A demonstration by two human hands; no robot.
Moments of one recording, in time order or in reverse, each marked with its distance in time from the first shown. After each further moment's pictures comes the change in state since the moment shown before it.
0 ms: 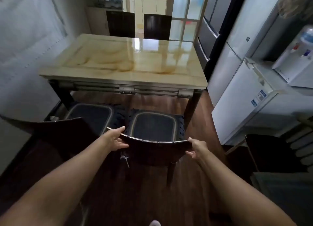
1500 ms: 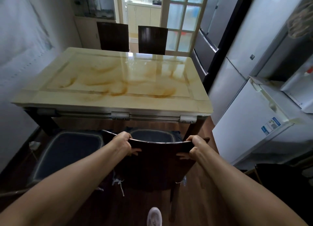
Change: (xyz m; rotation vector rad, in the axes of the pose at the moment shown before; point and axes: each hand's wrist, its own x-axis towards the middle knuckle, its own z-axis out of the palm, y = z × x) left_hand 0.118 0.181 0.108 -0.044 0.141 -0.136; right_hand 0.119 -0.169 0.144 0.036 0.056 0.166
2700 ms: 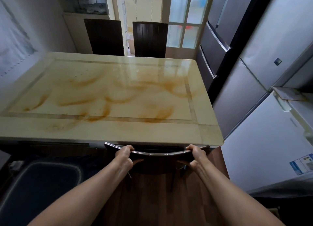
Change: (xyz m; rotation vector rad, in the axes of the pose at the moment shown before) left_hand 0.173 0.122 0.188 -0.163 -0.002 0.133; right_hand 0.234 -0.172 0.063 0.112 -0.129 -0.058
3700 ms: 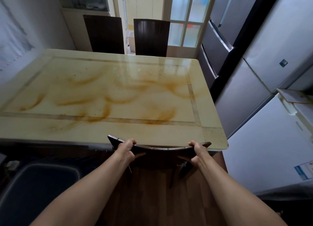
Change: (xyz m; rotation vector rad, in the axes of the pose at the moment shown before) left_hand 0.017 0.032 0.022 0.036 -0.086 -0.079; right_hand 0.039 -0.013 0.022 0.011 -0.021 0.019
